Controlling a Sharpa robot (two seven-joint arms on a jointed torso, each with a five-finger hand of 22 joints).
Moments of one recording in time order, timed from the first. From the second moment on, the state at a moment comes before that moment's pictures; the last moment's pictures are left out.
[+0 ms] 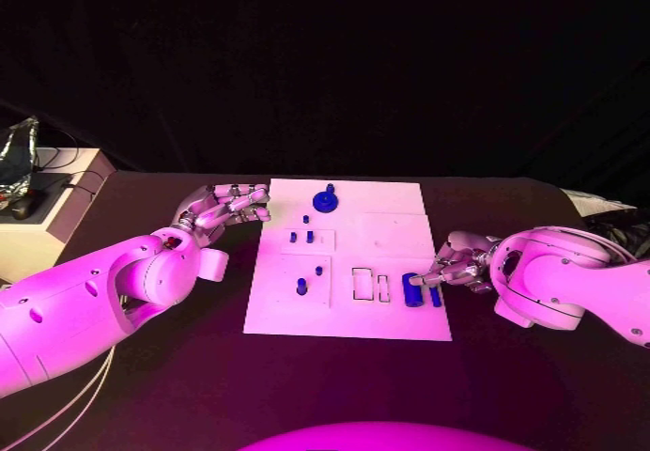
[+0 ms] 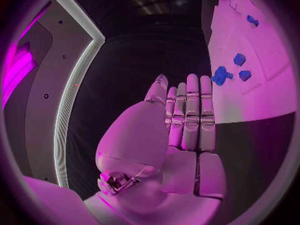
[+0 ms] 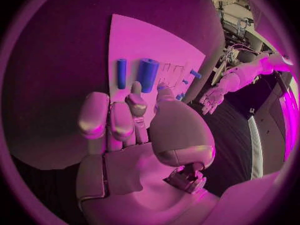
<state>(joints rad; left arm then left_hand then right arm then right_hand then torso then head) 0.95 -0.85 0.21 1.43 -0.16 -0.19 0.33 1.52 0.07 -0.20 0.04 0.25 1.08 0.14 0.07 0.07 1.20 0.10 0.06 0.06 1.23 0.05 0.25 0.30 0.08 1.06 0.07 0.19 0.67 1.22 -1.11 -0.12 1.84 -1.16 -0.14 -0.65 1.08 -0.01 -0.23 0.20 0.41 1.16 0.02 0.14 0.85 1.35 -0.05 0.91 1.28 1.44 -0.11 1.24 1.00 0.10 1.46 -0.11 1.01 1.31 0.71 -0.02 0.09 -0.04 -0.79</state>
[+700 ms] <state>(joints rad) 0.95 -0.85 0.21 1.43 -0.16 -0.19 0.33 1.52 0.07 -0.20 0.04 0.25 1.08 0.14 0.07 0.07 1.20 0.10 0.06 0.06 1.23 0.05 0.25 0.30 0.08 1.06 0.07 0.19 0.67 1.18 -1.03 -0.13 1.80 -1.26 -0.11 -0.67 1.00 -0.08 -0.16 0.28 0.33 1.16 0.02 0.13 0.86 1.35 -0.05 0.90 1.28 1.44 -0.11 1.24 1.01 0.10 1.46 -0.11 1.01 1.31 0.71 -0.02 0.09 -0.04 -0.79</state>
